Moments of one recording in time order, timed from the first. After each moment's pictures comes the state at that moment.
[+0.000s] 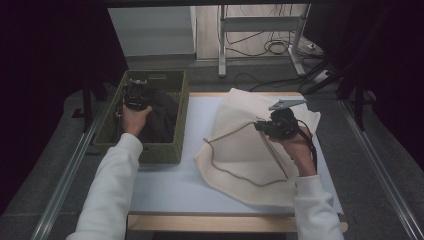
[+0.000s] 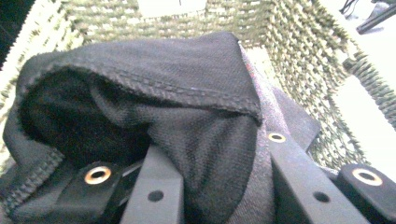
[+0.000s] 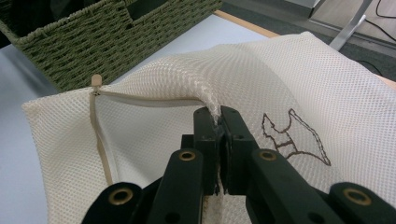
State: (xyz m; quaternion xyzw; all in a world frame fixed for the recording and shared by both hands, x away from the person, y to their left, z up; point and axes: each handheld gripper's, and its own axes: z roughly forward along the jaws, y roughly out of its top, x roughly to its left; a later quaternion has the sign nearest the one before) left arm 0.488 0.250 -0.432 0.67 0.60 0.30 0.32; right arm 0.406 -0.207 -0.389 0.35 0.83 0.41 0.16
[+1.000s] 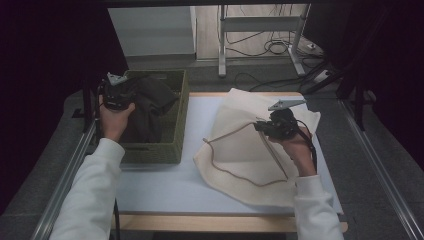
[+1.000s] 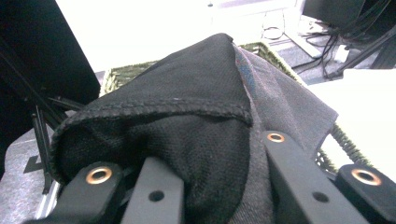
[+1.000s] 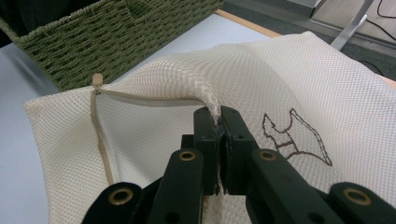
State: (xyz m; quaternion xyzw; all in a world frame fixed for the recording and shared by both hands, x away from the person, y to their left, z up) left arm 0.434 0.277 -0.382 0.65 0.55 0.36 0.38; right arm 0.405 -0.207 -0.390 0.35 0.83 0.41 0.15
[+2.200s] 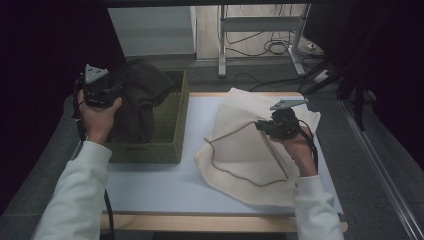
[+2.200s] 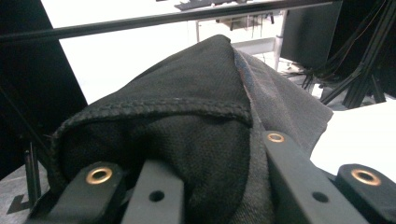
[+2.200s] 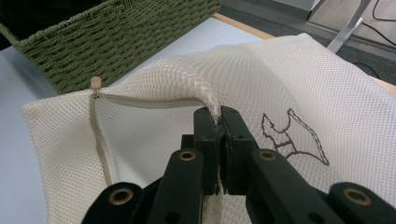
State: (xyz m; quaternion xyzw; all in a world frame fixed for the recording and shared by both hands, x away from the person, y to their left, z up) left arm 0.389 0.286 -0.330 0.63 0.51 0.39 0.45; right arm 0.404 -0.210 -0.387 0.35 0.83 0.41 0.16
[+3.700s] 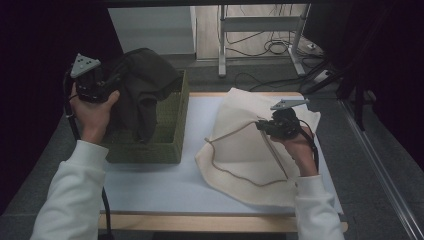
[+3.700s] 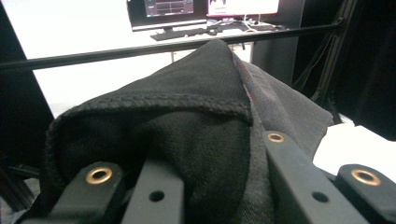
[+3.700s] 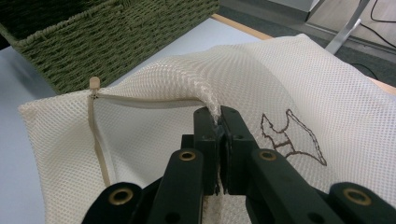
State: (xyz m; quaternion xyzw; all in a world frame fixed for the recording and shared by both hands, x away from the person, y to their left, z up) left arm 0.360 0.270 -0.288 0.62 0.46 0.38 0.50; right arm 0.404 -0.211 -0.387 0.35 0.83 0.41 0.16
